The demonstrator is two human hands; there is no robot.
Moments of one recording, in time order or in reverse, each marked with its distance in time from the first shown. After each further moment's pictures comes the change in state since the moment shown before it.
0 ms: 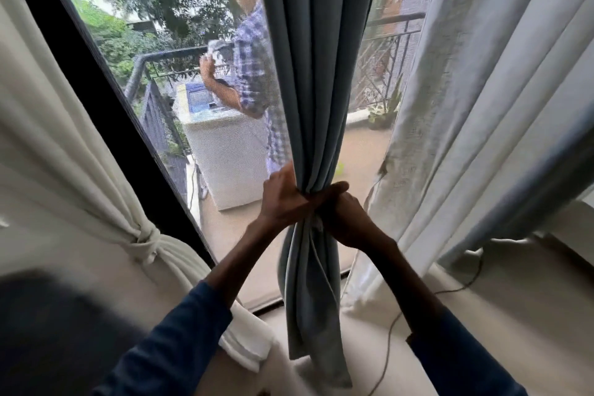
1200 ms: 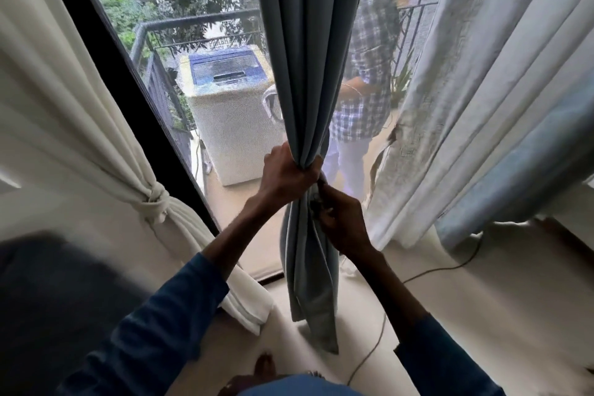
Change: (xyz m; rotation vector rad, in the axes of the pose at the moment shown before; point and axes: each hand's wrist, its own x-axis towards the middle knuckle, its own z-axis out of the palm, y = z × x) left_hand -0.014 -0.013 -0.009 0.021 -0.012 0.020; right_hand -0.045 -0.011 0.060 0.423 0.353 -0.030
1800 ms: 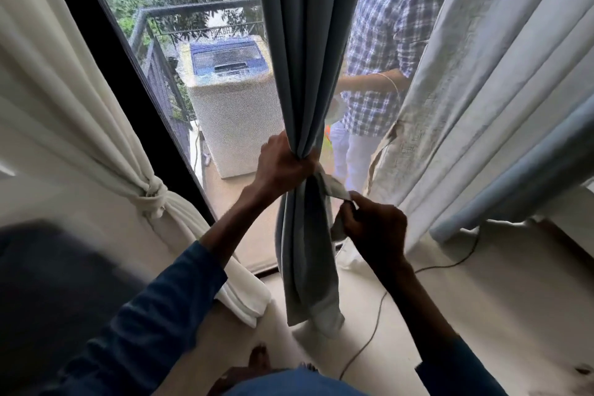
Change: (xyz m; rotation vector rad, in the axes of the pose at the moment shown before) left_hand 0.010 -0.006 -0.005 -0.014 -0.026 -0.016; right_hand -0.020 -0.001 -0.037 -0.672 0.295 0.009
